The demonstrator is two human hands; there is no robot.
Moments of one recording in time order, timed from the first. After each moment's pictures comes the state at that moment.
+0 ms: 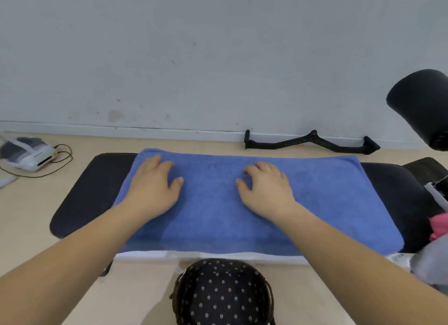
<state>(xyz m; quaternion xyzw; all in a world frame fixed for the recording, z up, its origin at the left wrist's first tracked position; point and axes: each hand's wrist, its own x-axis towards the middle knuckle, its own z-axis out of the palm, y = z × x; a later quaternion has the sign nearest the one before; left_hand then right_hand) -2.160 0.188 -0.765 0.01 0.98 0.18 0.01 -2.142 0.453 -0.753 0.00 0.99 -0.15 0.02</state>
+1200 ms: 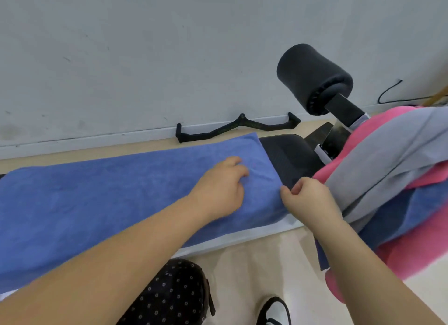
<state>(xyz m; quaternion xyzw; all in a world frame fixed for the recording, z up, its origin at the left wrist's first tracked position) -2.118 0.507 -0.749 0.36 0.90 0.24 0.06 -2.026 0.702 -0.750 0.34 0.91 -0.25 -0.03</state>
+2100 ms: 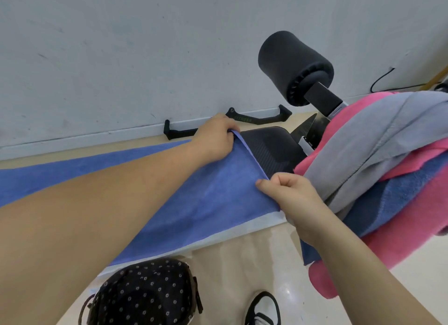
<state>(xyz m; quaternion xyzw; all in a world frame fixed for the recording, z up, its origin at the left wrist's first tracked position) -2.205 0.582 -0.736 0.32 0.90 0.29 0.00 -2.000 0.700 -0.727 0.24 0.75 -0.61 -0.02</state>
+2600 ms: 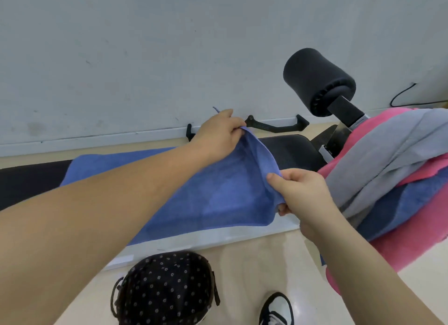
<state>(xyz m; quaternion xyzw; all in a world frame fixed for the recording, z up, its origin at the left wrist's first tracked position) -2.187 0.514 -0.699 0.33 0.90 0.28 -0.06 -1.999 0.652 -0.698 0.25 0.75 -0.61 -0.07</state>
